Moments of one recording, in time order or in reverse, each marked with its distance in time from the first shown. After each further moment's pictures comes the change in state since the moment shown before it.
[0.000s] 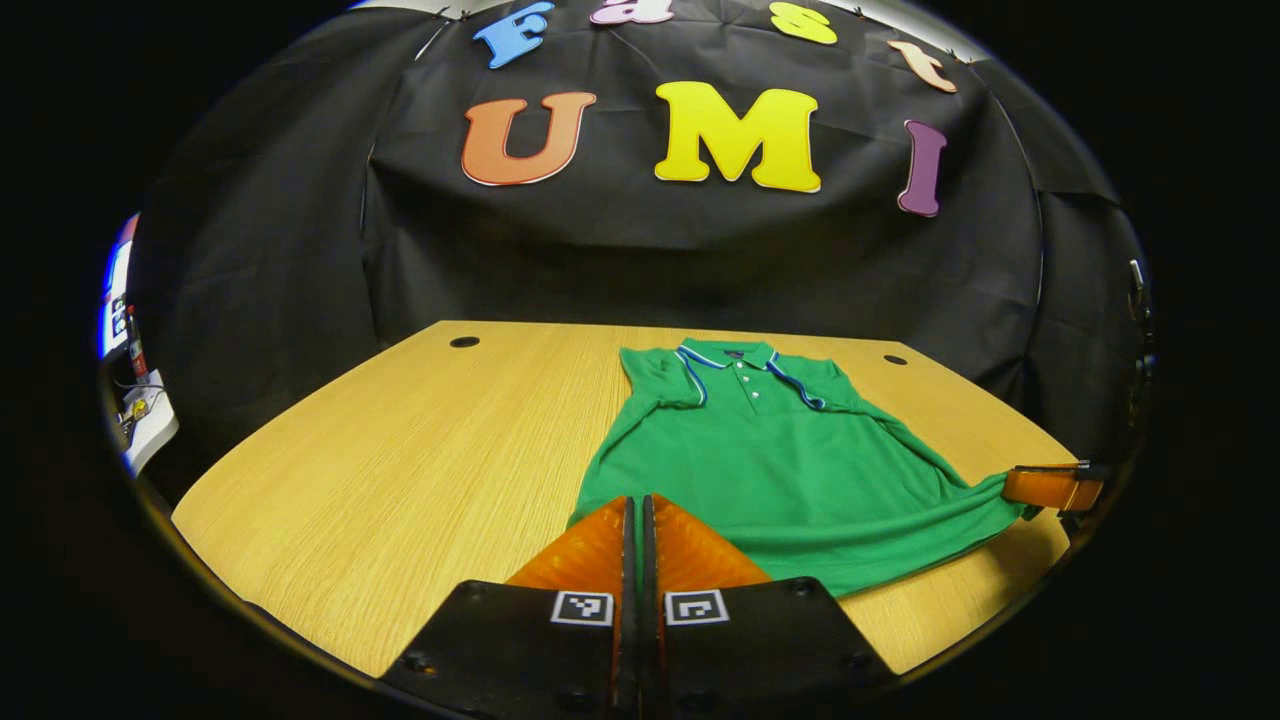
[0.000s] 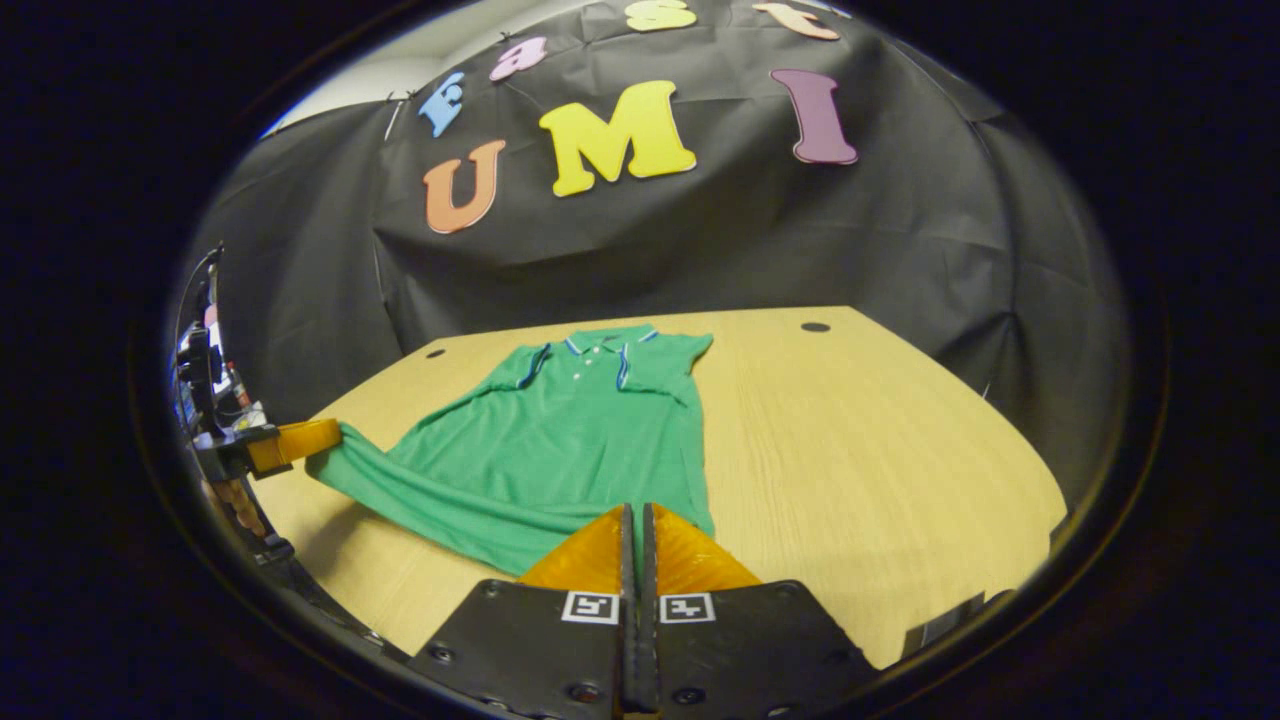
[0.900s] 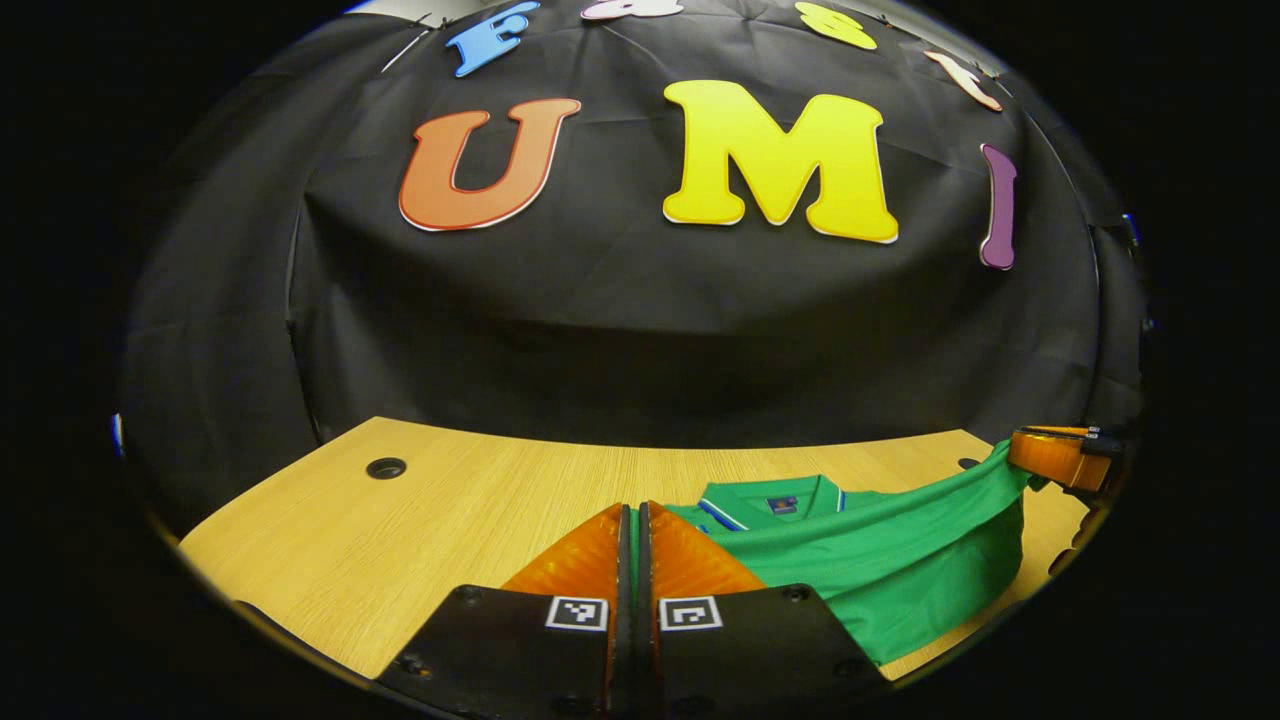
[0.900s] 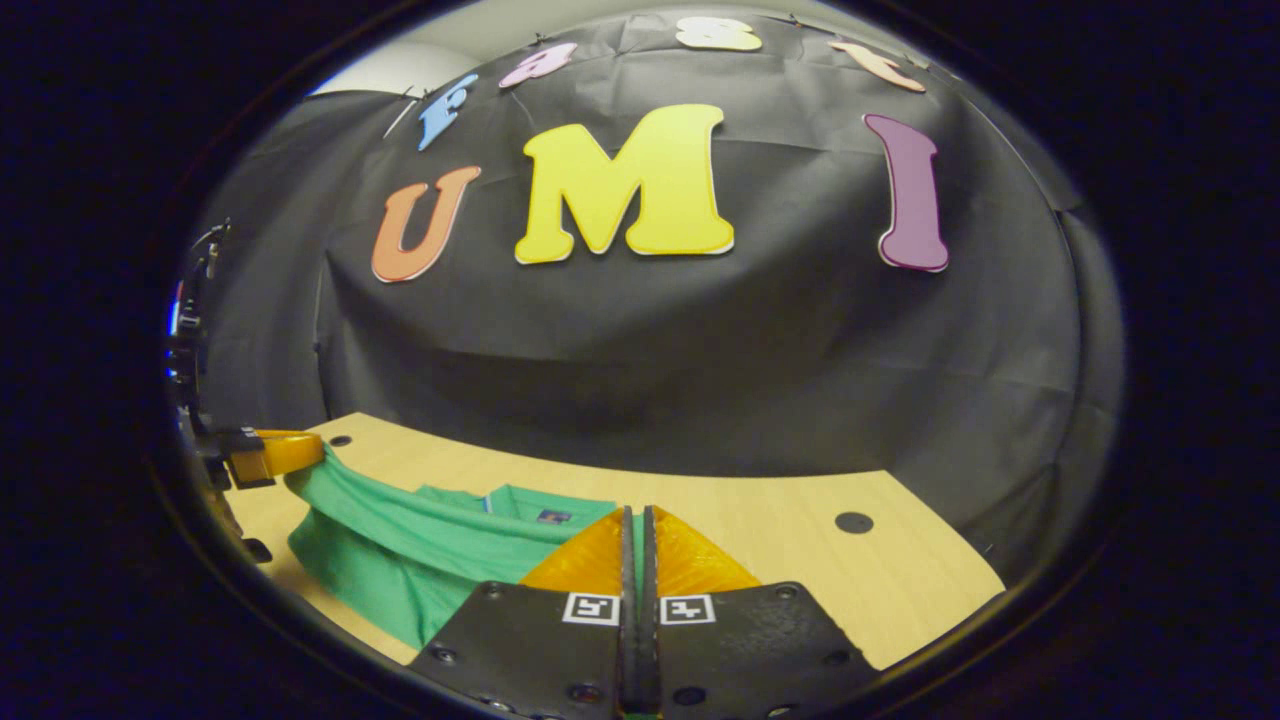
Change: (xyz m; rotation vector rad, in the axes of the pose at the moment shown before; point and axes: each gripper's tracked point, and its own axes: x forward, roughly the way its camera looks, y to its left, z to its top) left arm 0.249 0.007 0.135 0.018 -0.150 0.008; right arm 0.250 -0.016 0.215 -0.137 -0.259 -0.107
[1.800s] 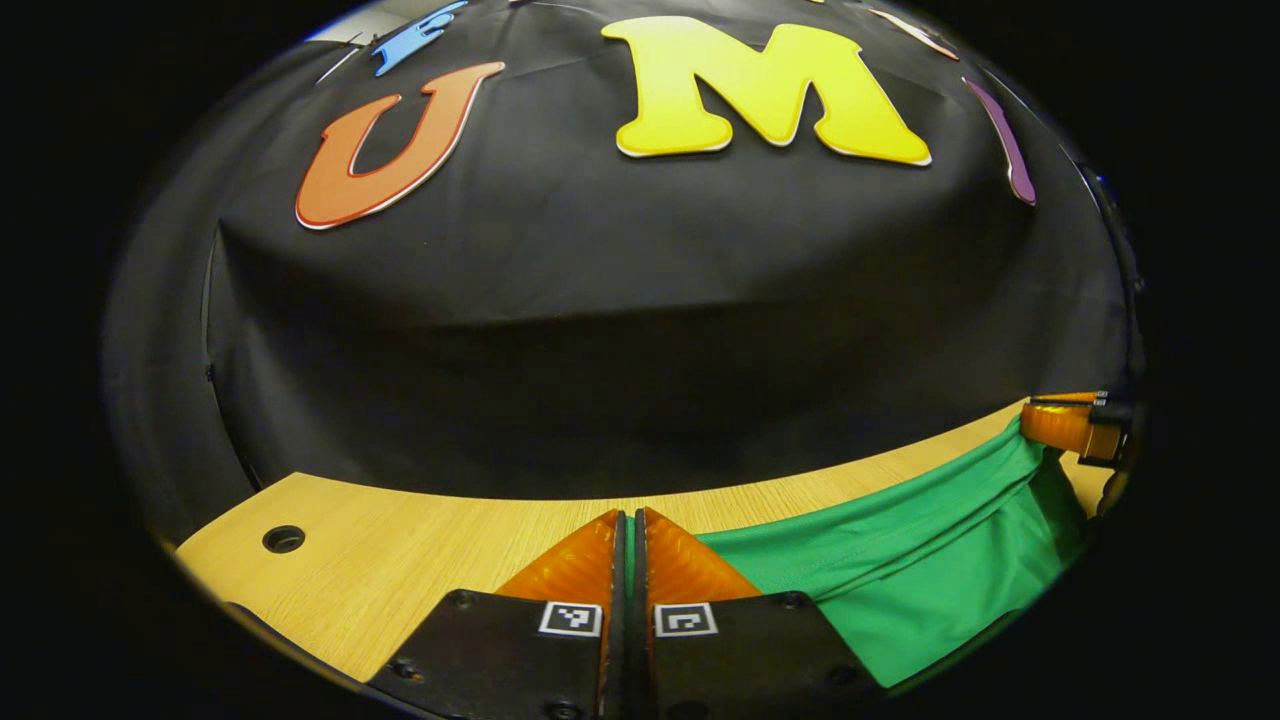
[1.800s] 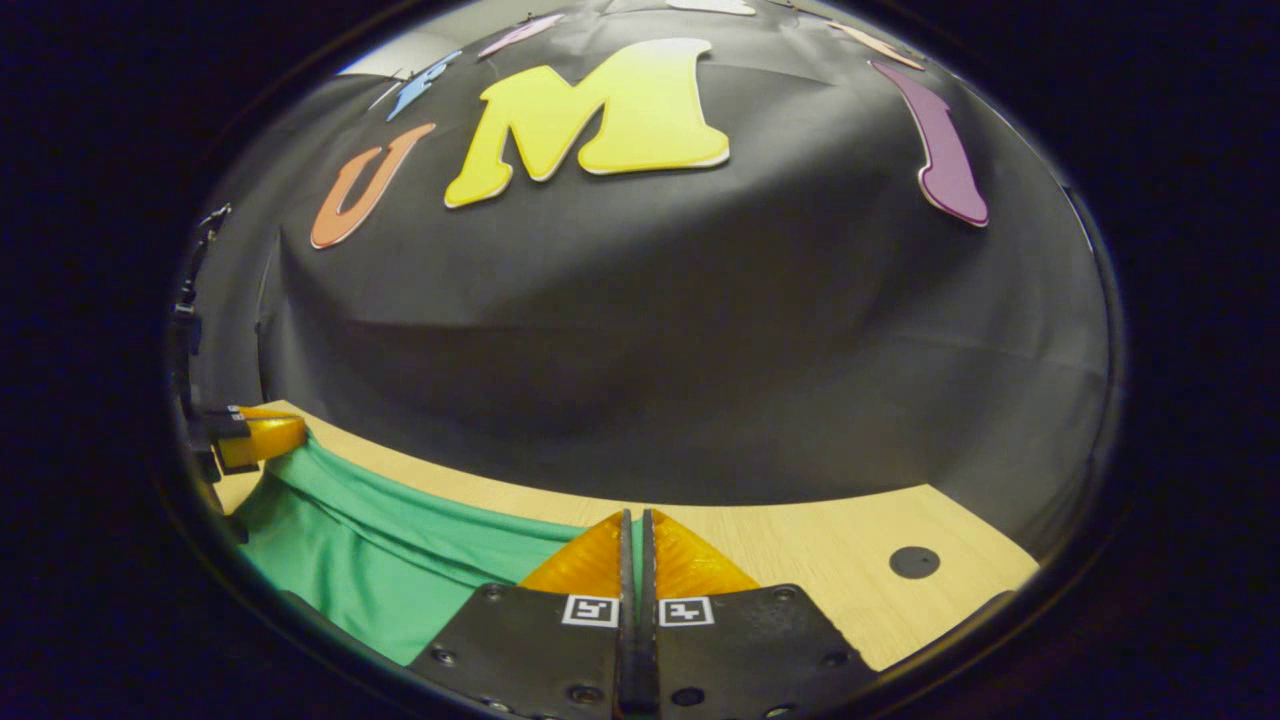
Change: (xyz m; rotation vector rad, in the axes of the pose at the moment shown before) left arm 0.152 -0.003 -0.015 0.133 -0.048 -0.001; right arm 0.154 -0.023 -0.037 0.000 -0.011 -0.038
